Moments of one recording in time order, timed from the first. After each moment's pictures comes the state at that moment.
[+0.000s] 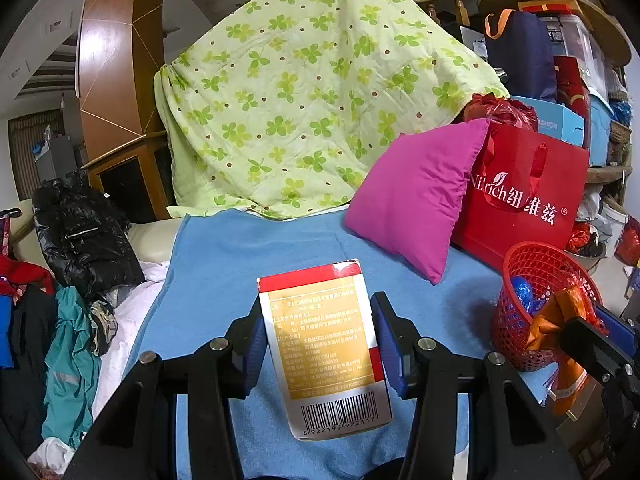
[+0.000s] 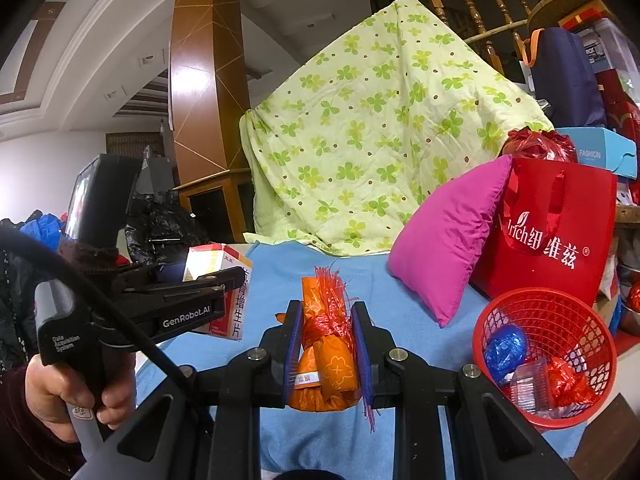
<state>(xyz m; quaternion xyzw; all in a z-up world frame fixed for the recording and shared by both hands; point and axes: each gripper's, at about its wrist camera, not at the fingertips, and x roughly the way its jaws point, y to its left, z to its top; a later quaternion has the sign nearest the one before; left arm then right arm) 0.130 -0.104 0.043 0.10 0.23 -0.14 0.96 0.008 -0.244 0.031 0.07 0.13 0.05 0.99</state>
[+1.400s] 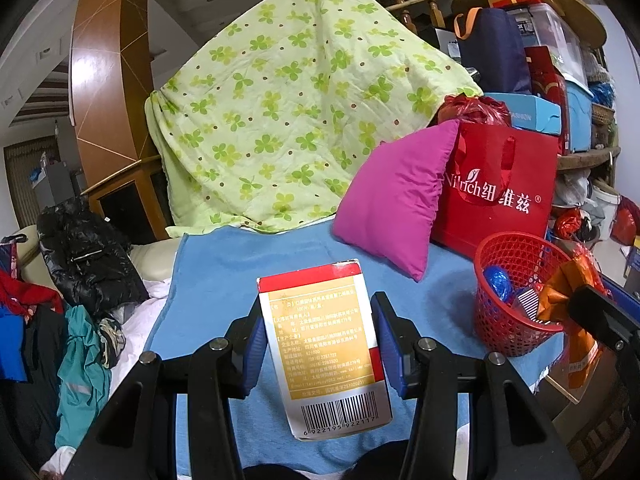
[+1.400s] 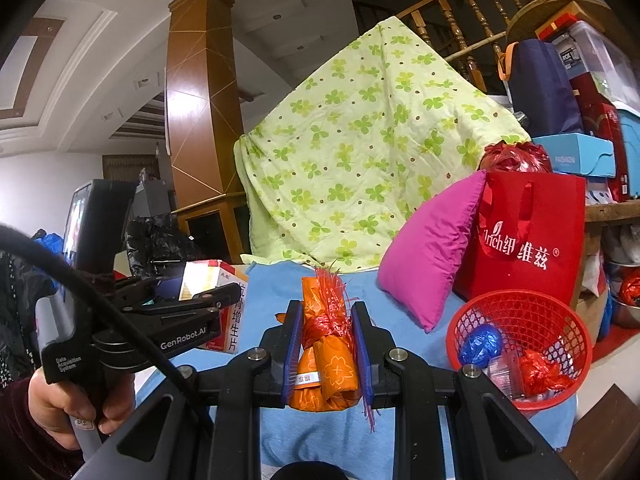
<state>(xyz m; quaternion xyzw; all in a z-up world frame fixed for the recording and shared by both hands) 0.078 -0.121 0.053 0.13 0.20 -0.15 0.96 -0.044 -0.265 0.037 0.10 0.10 0.04 0.99</state>
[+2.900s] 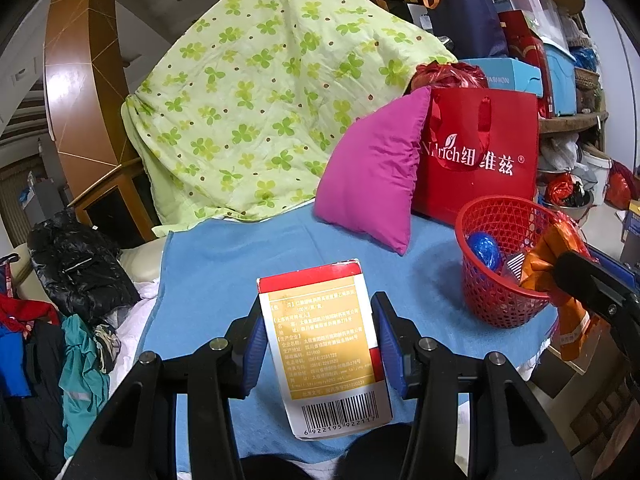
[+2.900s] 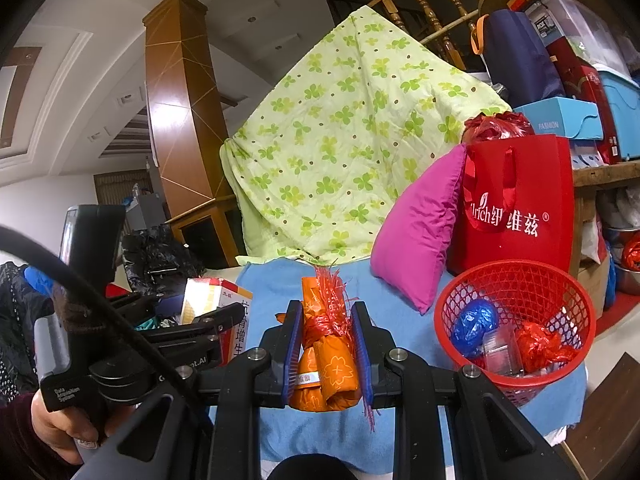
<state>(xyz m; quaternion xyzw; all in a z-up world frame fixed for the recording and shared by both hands) 0.070 -0.151 0.025 0.17 0.22 -0.16 0.94 -0.040 -0.292 0.014 0.14 0.11 0.03 0.98</state>
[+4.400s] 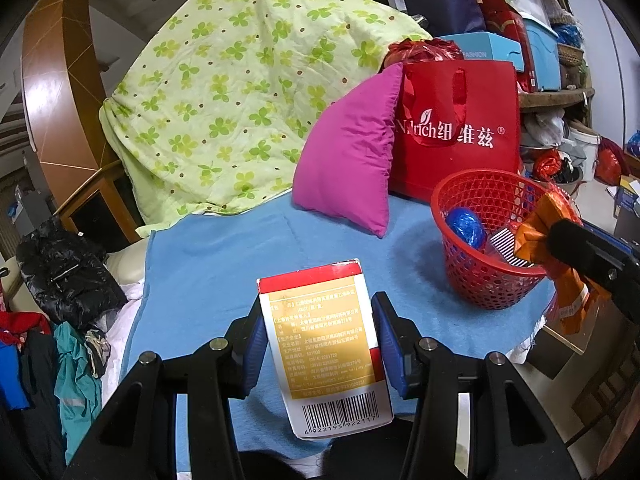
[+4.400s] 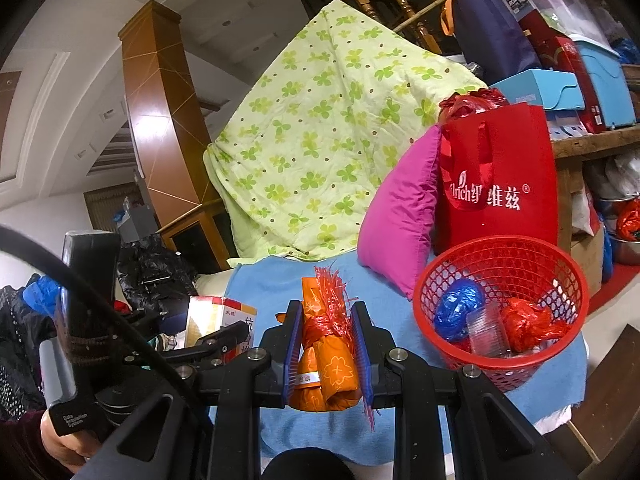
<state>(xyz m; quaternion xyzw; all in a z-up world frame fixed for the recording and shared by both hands) 0.065 -0.187 0.001 0.20 0.24 -0.18 0.93 -0.046 -0.319 -0.004 0.19 0.12 0.01 0.98</state>
